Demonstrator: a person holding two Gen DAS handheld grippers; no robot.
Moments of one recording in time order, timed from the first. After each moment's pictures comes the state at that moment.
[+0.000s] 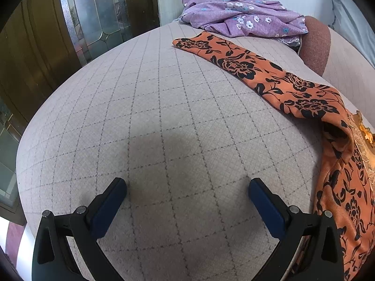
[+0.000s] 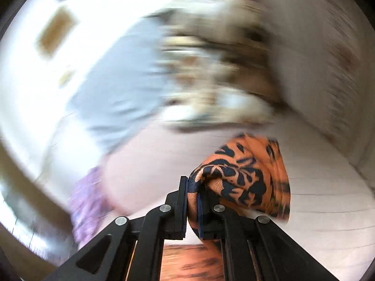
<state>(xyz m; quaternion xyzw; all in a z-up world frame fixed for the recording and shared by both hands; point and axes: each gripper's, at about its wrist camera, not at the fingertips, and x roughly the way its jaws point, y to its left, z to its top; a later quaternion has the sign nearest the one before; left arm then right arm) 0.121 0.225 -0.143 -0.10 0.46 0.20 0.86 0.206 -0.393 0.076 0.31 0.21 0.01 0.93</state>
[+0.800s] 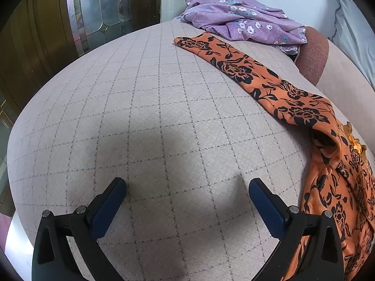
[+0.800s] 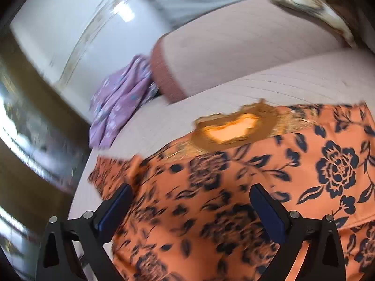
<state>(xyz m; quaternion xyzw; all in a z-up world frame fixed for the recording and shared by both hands) 0.114 0.230 -0.138 -0.14 0.45 0.18 0.86 0.199 -0.107 -0.055 0.24 0.37 0.11 0.89</state>
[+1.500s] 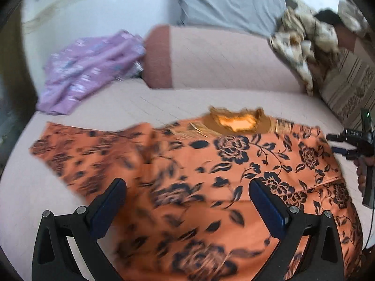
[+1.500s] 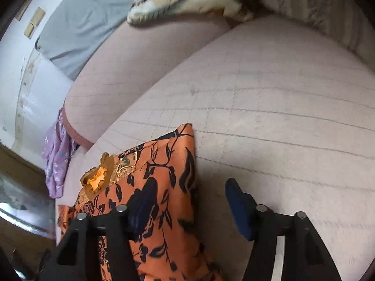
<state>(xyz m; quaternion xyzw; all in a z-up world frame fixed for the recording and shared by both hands) 0.201 0.003 -0.079 0.05 0.40 -0.12 0.91 0.205 -0.342 -0.107 0.33 0.41 -0.01 0.85</state>
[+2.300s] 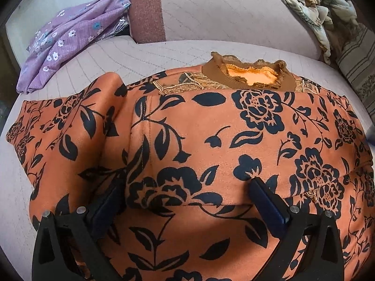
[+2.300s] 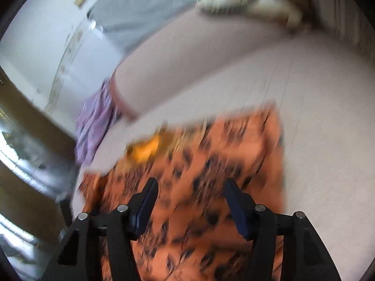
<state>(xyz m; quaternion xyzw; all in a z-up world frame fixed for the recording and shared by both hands) 0.237 -0.017 -0.148 0.07 0.49 -0.10 0.87 0.183 -0.253 -0.102 0.28 0.40 0.10 0.86</state>
